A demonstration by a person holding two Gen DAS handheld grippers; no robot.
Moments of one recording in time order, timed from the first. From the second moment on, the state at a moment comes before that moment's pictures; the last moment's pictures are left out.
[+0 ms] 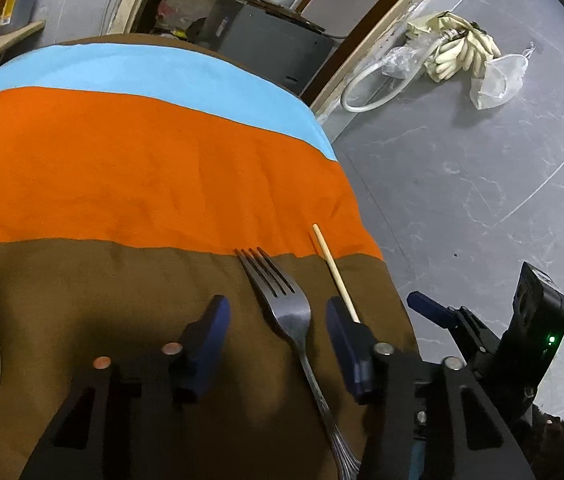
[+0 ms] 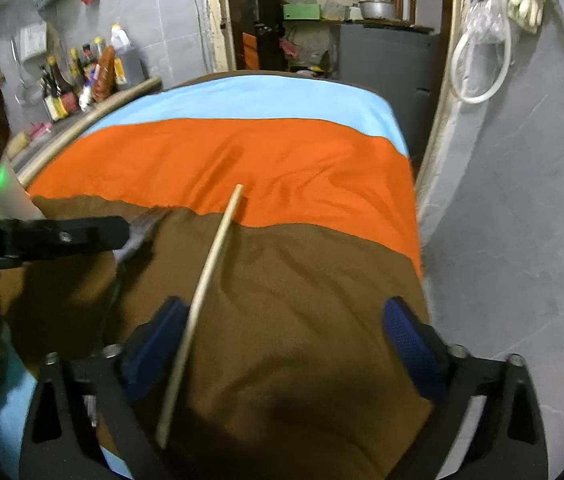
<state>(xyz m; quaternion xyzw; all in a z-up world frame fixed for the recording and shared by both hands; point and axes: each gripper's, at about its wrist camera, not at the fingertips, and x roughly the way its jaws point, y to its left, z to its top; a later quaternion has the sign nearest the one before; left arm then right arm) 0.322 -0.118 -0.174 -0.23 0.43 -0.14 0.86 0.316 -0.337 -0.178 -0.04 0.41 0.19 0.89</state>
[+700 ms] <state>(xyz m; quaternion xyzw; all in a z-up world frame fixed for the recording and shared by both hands) 0.342 -0.120 -0.187 -0.28 0.46 -0.17 0.82 0.373 -0.322 -0.182 0.00 0.45 0.29 0.85</state>
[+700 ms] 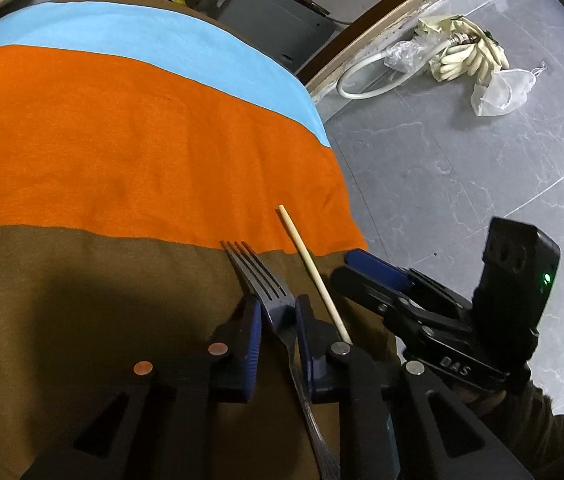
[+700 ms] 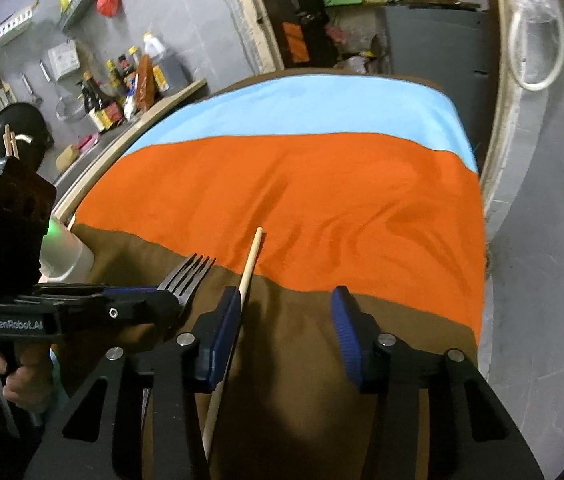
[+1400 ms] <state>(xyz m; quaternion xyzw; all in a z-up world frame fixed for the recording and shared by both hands) 0.337 -0.122 -0.182 -0.25 0.47 -0.17 0.83 0.409 -0.265 -0.192 -0.04 0.53 0.31 0.79</state>
